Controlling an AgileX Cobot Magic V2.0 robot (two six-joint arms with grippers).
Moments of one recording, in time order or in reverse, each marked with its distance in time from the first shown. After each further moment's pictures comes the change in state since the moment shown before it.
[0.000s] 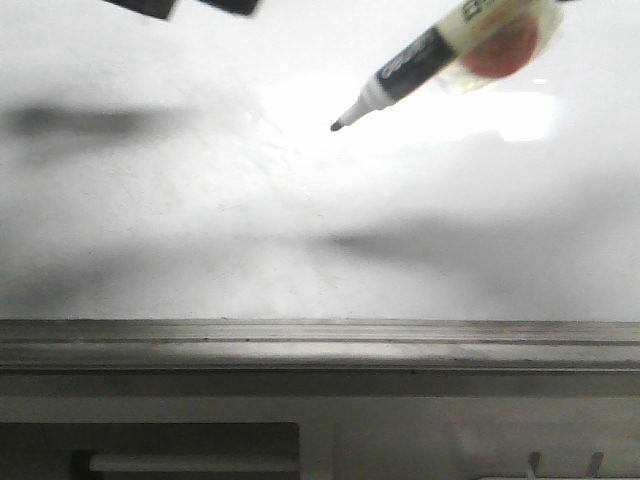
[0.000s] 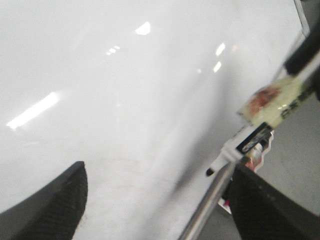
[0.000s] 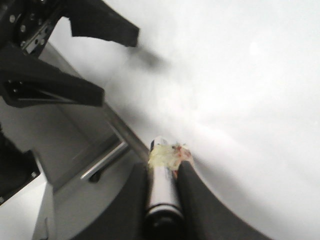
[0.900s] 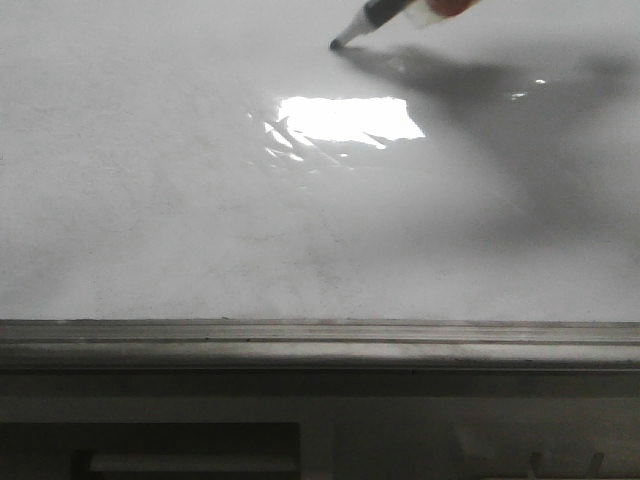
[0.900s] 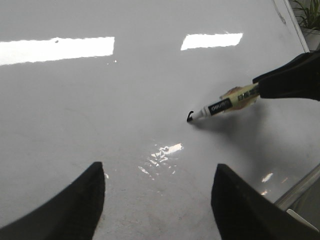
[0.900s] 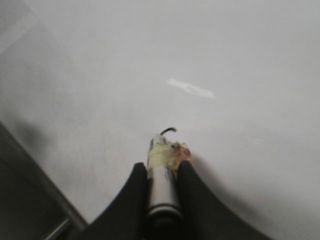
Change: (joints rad) left arm 0.061 -0.493 0.338 -0.117 -0.260 0.000; right arm 0.002 0.200 -0.052 0.247 -0.231 -0.240
